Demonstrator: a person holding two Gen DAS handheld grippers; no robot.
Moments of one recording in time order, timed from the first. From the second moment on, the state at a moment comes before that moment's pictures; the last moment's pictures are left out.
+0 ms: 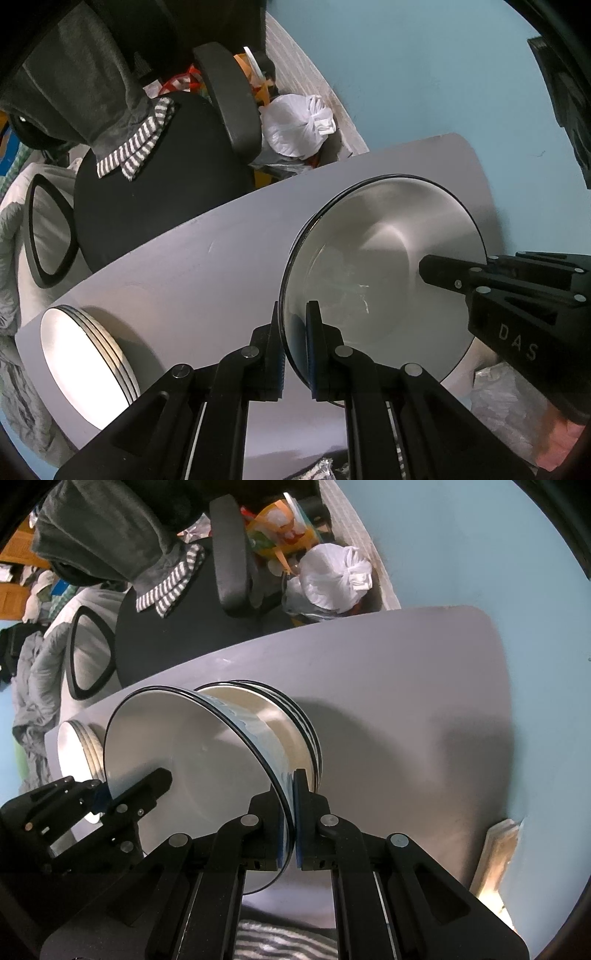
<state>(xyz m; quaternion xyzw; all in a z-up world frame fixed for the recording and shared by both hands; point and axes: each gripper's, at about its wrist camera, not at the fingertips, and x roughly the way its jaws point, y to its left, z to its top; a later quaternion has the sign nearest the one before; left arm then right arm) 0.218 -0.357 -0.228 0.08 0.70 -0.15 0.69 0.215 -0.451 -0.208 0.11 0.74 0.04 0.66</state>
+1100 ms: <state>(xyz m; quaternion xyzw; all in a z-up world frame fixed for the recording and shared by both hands) 0.222 -0.349 -0.233 0.07 0.71 -0.14 0.68 0.219 -0.439 -0.205 0.08 0.76 0.03 0.65</state>
